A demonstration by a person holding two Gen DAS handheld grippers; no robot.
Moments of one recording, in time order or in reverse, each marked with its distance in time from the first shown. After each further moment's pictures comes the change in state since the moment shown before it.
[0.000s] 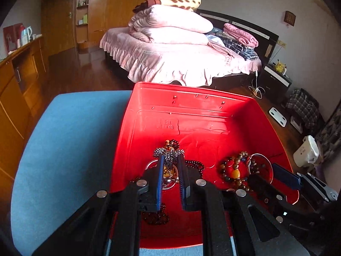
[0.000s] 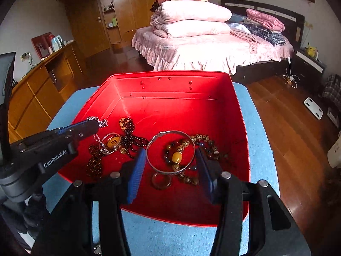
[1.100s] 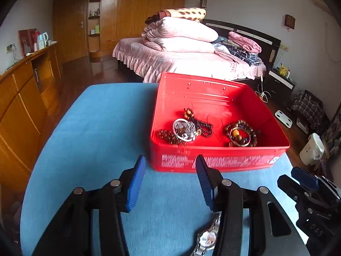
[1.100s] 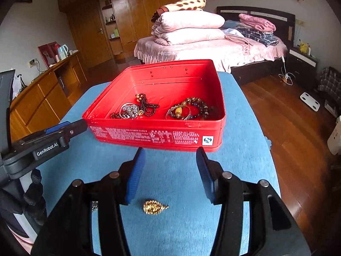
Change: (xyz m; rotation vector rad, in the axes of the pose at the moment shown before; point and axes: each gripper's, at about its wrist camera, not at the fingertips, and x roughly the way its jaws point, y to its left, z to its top) left arm -0.086 0.017 -0.082 0.006 -0.082 0.078; right arm -0.083 0.001 -0.087 0.035 -0.079 0.027
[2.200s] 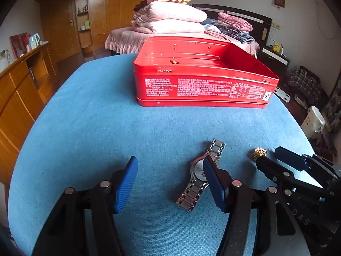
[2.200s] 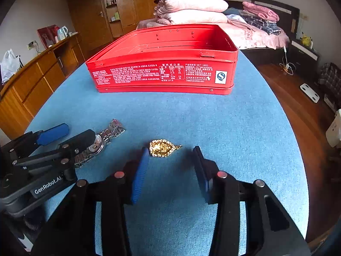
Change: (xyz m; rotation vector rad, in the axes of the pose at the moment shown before) left arm -0.004 -0.019 -0.085 0.097 0.080 -0.001; right arm 0.017 0.018 -0.066 -0.033 0.103 -0.023
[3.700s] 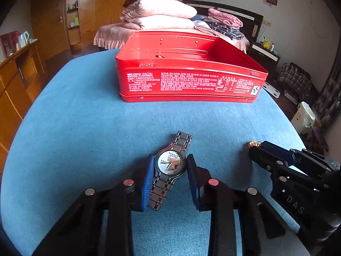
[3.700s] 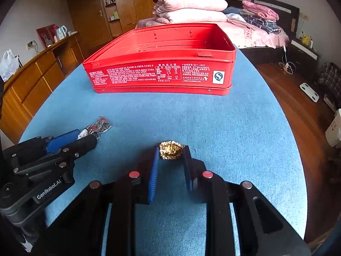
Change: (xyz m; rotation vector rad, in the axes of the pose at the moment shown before) left arm 0.005 -0.004 0.004 0.009 0.028 -0.078; right arm 0.001 -0.007 0.000 0.006 0.008 0.002
